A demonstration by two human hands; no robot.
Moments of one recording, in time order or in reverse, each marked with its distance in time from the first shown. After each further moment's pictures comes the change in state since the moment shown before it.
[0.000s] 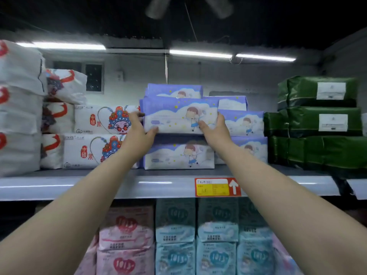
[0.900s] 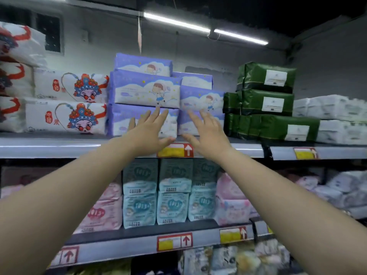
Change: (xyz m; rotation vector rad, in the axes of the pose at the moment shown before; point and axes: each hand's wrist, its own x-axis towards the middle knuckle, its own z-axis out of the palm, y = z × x) left_hand -0.095 0.075 0.033 0.661 -0.546 0.215; right_hand -0.101 0.008 -0.100 -0.987 -0.266 -0.298
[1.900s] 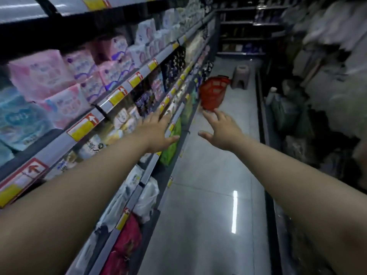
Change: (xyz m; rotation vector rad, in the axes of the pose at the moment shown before) left_hand -0.175 0.297 0.208 -0.120 -0.665 0.997; right_hand -0.490 0.070 -0.062 -0.320 -0.536 1.205
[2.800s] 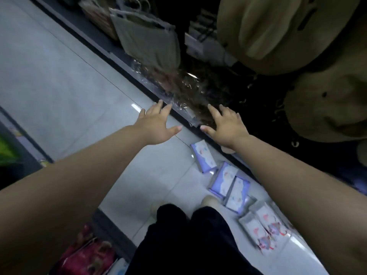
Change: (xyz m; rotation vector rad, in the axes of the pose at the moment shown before) left_hand -0.182 0.322 0.311 0.216 -0.442 1.102; right_hand -0.542 0.040 0.246 0.360 -0.180 1.303
